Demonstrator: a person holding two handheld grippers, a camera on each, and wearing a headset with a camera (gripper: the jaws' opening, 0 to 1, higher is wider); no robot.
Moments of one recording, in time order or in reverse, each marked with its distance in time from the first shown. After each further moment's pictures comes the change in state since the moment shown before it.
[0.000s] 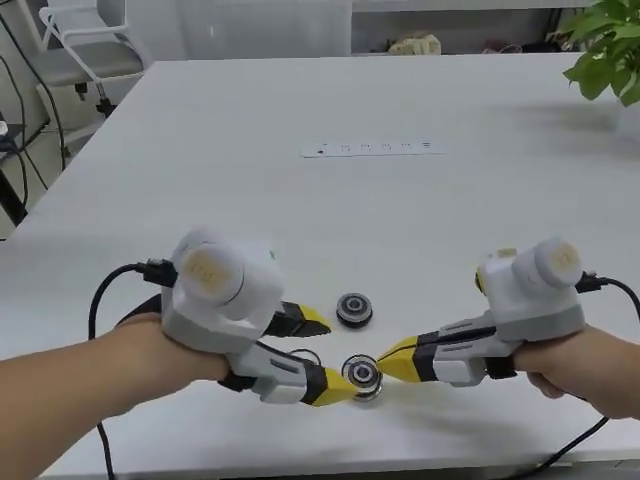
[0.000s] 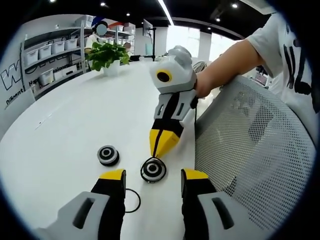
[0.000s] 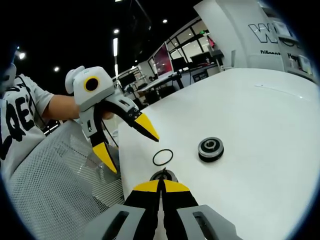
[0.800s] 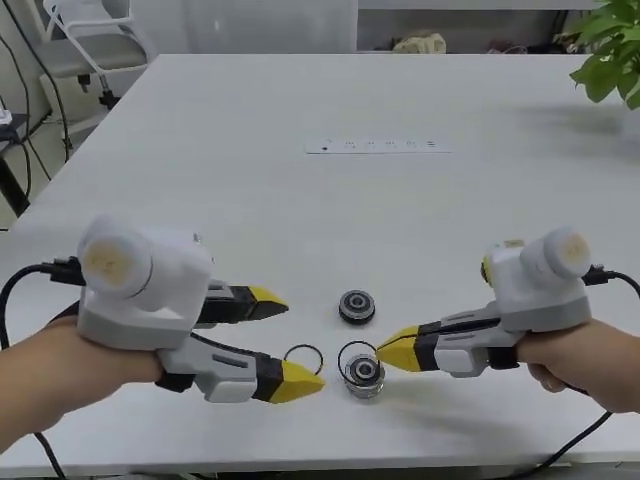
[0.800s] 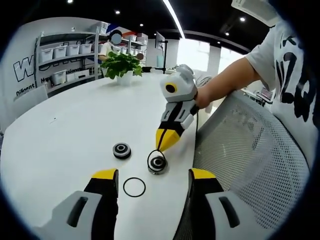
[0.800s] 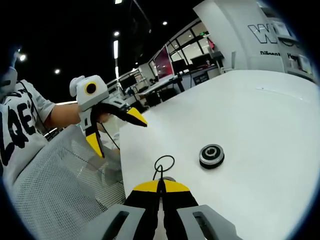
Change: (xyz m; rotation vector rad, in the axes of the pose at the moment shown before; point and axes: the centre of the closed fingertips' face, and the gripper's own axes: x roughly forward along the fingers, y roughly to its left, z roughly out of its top) left arm -0.047 0.009 -0.005 -0.077 -0.102 0.061; right arm 0.000 0.005 0.013 0.004 -0.018 0.008
